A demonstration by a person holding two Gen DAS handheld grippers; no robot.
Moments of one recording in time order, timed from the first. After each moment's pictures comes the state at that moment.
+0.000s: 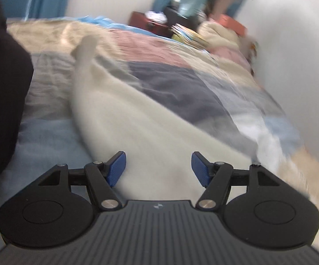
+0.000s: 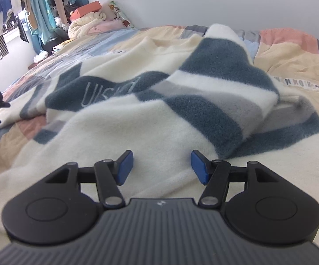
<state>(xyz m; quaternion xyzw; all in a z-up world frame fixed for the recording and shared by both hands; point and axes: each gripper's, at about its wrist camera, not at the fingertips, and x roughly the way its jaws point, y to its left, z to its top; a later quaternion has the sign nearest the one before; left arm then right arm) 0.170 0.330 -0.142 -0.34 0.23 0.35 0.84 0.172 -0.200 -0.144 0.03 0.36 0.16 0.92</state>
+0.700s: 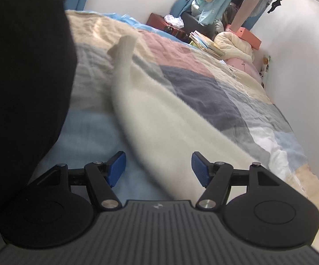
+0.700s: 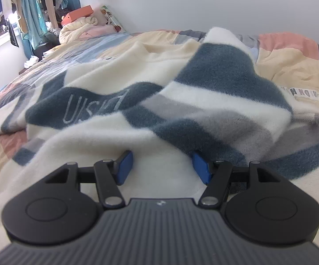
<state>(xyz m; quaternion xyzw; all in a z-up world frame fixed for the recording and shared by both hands) 0.130 0.337 -0.148 -0.36 0.21 0.38 0.83 0.205 -0.189 -0.152 0.02 0.35 0.14 0.93</state>
